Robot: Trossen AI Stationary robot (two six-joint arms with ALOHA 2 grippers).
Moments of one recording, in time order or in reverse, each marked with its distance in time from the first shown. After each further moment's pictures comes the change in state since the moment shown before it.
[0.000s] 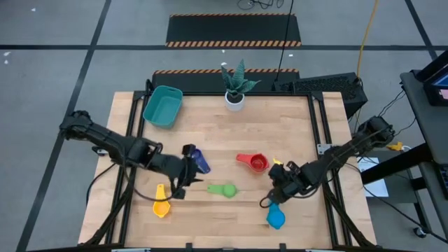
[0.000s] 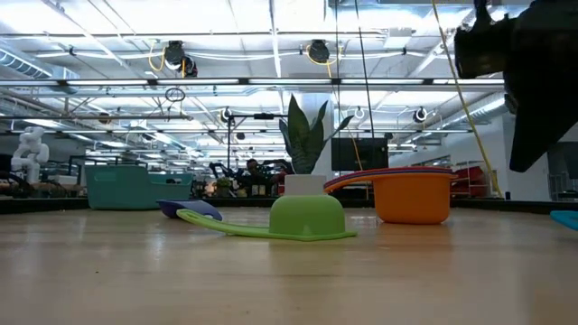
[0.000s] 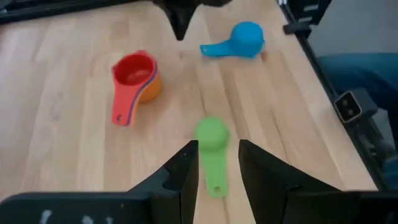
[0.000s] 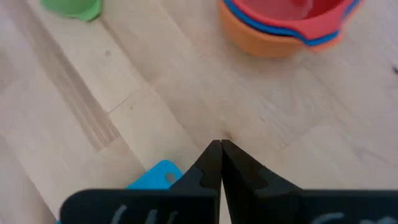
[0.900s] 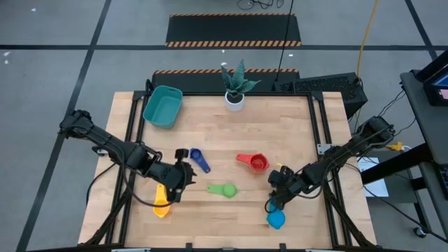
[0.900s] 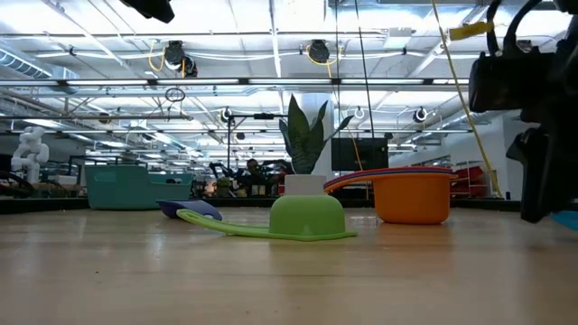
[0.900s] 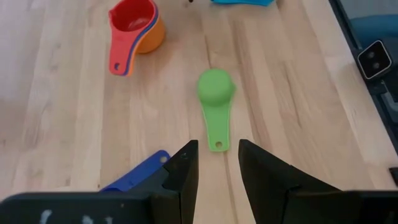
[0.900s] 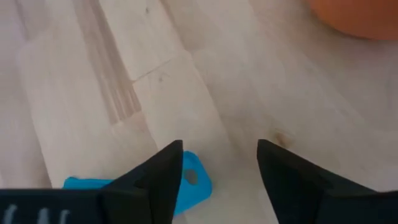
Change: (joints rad) left arm -0.084 -0.013 -0.072 -0.090 -0.084 -0.108; right arm 0.022 -0.004 -0.233 0.430 -0.067 -0.166
